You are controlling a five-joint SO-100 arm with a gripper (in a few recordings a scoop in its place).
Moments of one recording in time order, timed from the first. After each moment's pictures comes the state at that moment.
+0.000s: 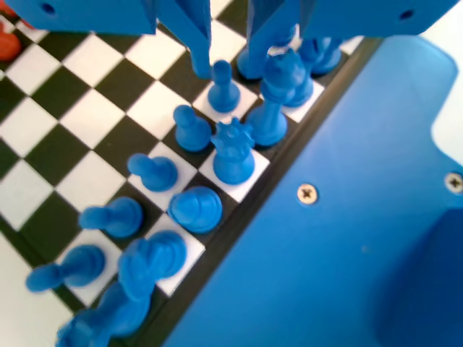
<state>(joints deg) 8.5 104.3 150.6 37.4 -45.5</state>
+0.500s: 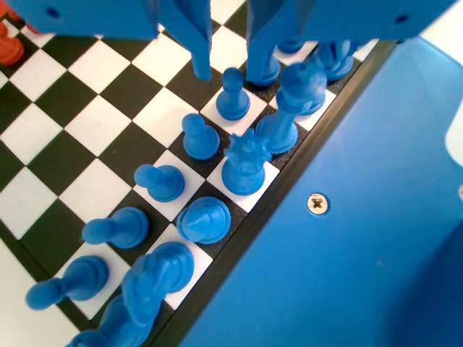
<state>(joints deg) 7.7 99.8 148.4 34.4 -45.8</state>
